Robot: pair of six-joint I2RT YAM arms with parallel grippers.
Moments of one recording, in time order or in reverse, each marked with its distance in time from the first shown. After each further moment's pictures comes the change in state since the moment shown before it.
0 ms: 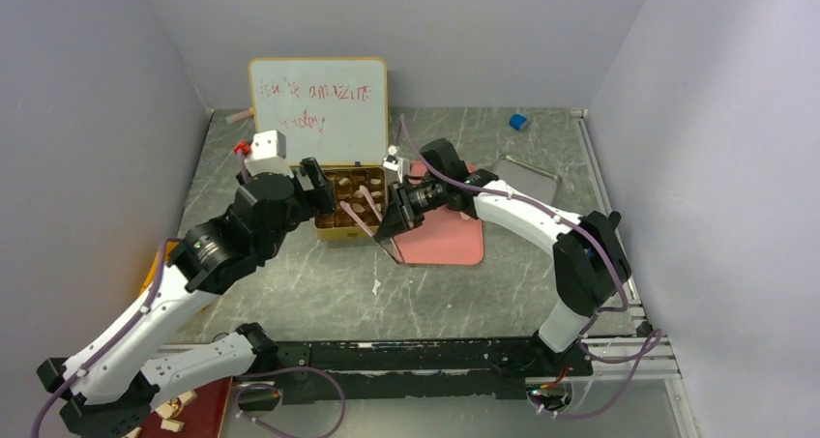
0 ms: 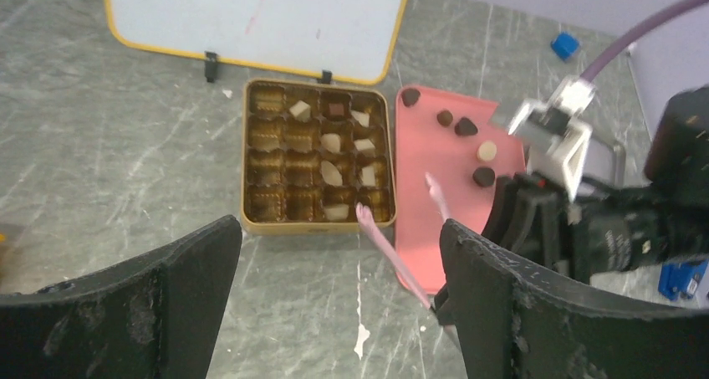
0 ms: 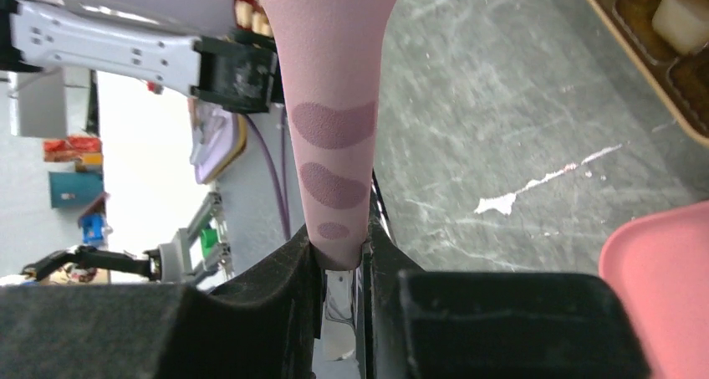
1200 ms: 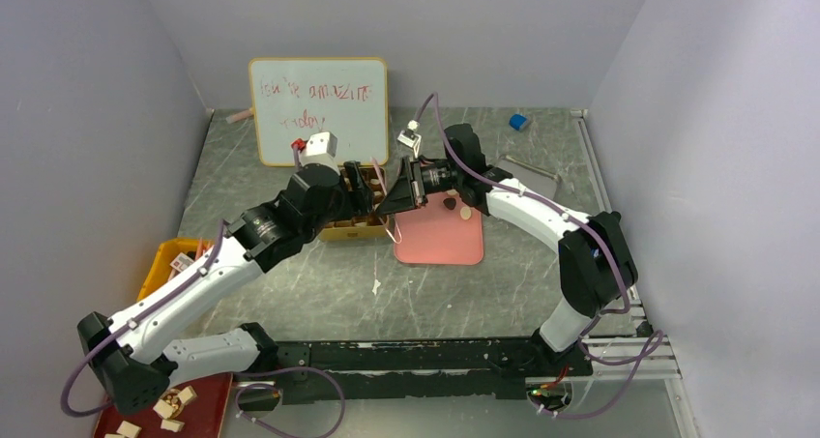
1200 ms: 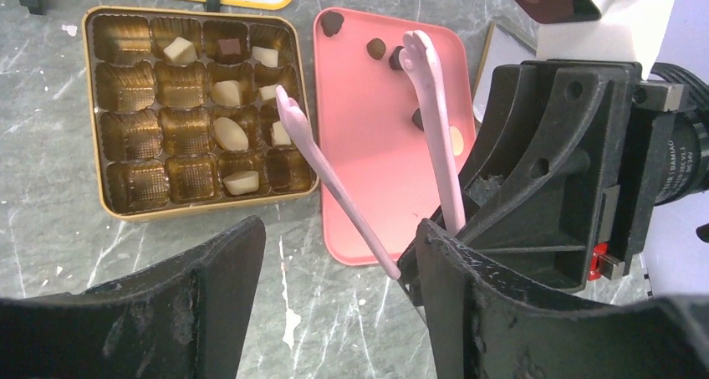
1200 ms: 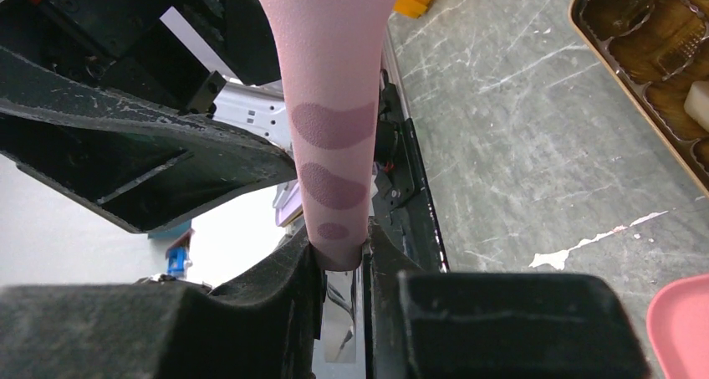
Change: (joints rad) left arm 0.000 0.191 -0.107 0.219 0.245 -0.079; right arm -0.107 -0.031 -0.052 0.398 -0.165 0.372
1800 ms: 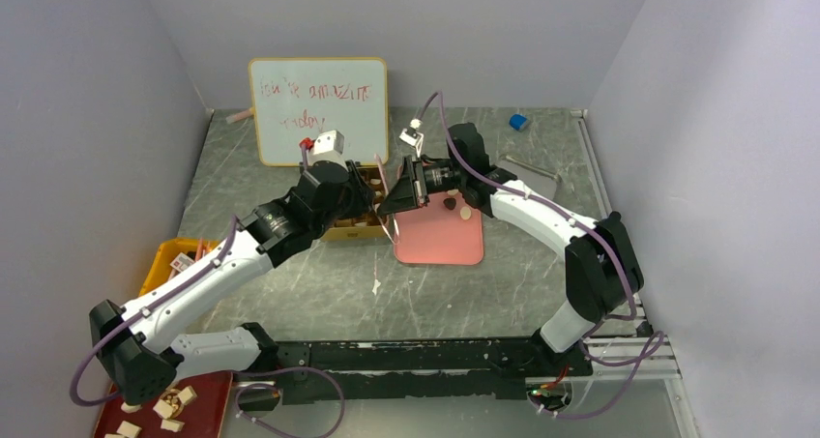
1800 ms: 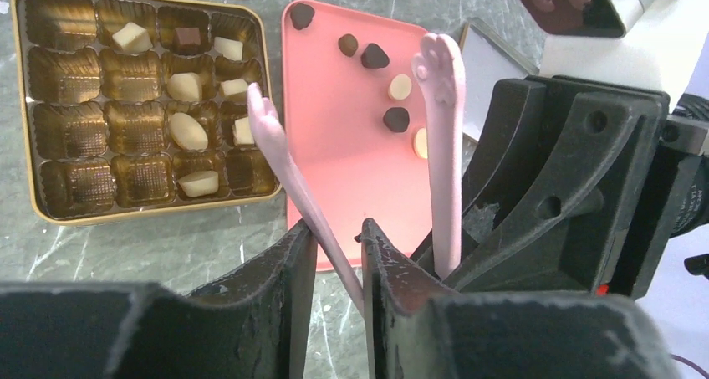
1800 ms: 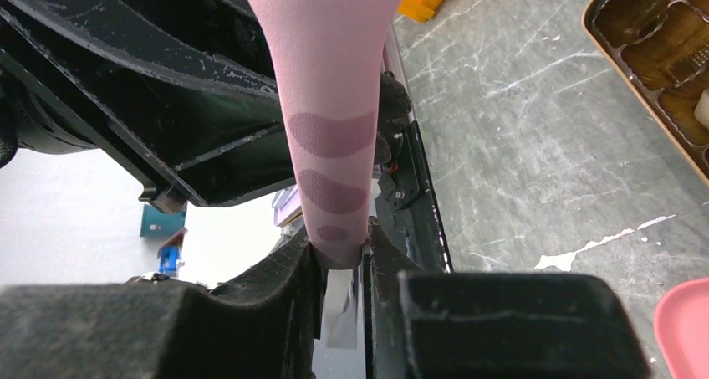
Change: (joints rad) left arm -0.001 0.061 0.000 0.065 0.033 -0.069; right arm 0.000 -0.040 -0.008 0.000 0.003 0.002
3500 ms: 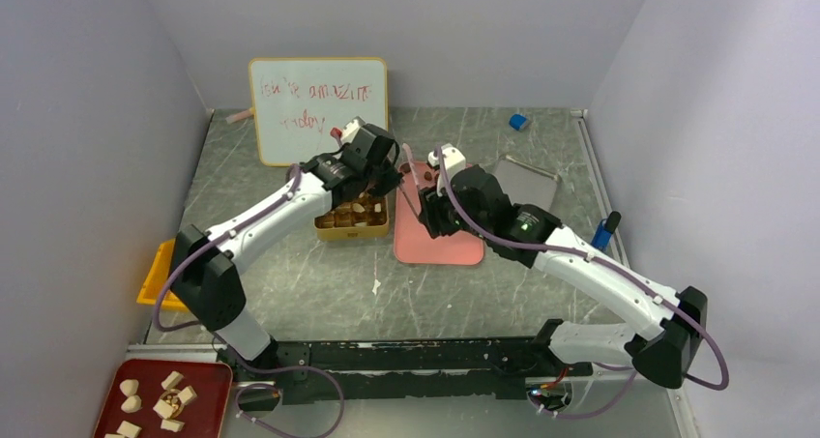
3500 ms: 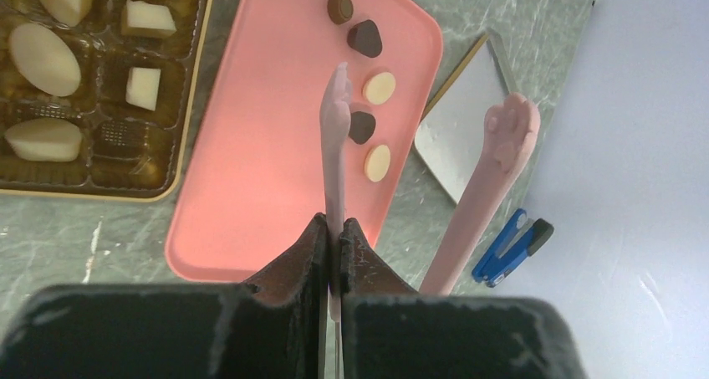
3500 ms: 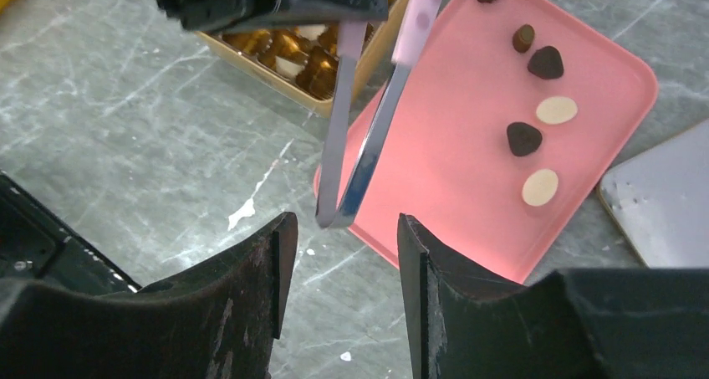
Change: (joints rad) left arm 0.063 0.446 0.314 -0.119 0.129 -0.423; right arm 0.277 -0.424 -0.047 -0.587 1.215 -0.542
